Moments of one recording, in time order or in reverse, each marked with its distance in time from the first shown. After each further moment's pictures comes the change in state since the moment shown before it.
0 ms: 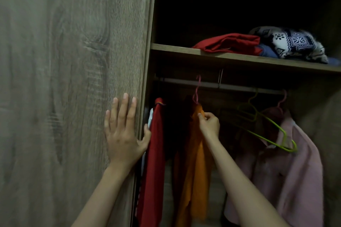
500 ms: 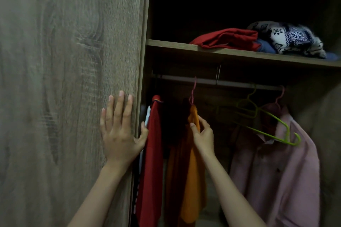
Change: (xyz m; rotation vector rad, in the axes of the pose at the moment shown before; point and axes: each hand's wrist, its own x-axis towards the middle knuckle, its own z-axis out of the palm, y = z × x) left_hand -0.001 0.001 0.002 0.017 0.015 0.012; right_hand -0.031 0.044 0.004 0.037 -0.110 -0.088
